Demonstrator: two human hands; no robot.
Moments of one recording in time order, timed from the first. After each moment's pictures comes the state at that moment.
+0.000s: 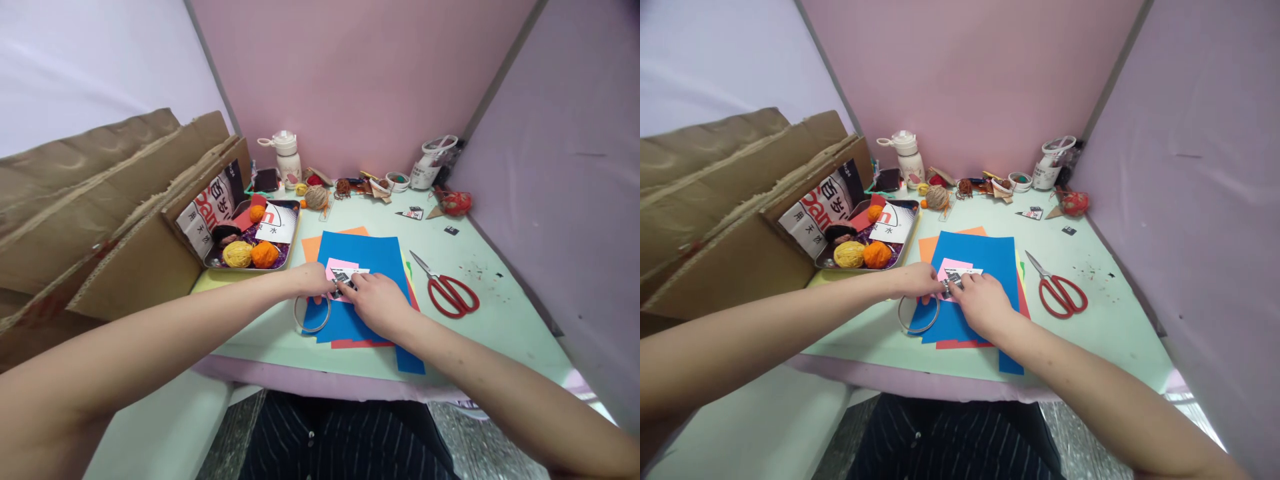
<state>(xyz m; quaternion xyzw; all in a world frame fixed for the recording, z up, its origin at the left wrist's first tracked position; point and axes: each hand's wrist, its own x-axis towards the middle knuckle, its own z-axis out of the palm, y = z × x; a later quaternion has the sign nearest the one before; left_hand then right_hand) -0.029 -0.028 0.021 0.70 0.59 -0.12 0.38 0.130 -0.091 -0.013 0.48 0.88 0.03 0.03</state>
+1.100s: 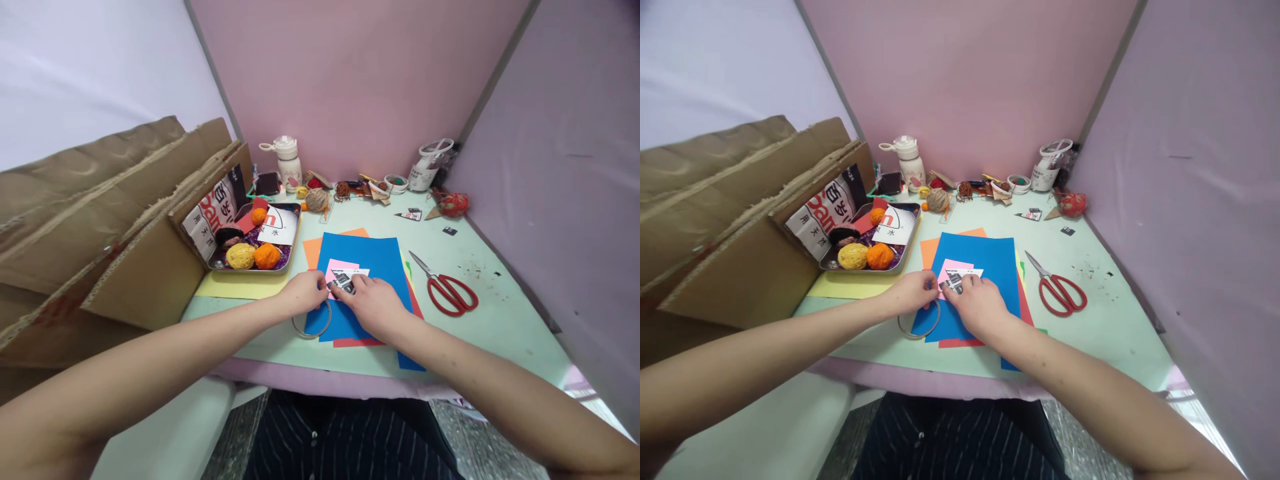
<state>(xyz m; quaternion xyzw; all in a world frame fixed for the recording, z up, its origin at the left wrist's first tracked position) -0.054 -0.051 -0.011 0.76 0.58 0.05 0.30 0.119 -0.100 -0.010 0.50 0.87 0.03 0.05</state>
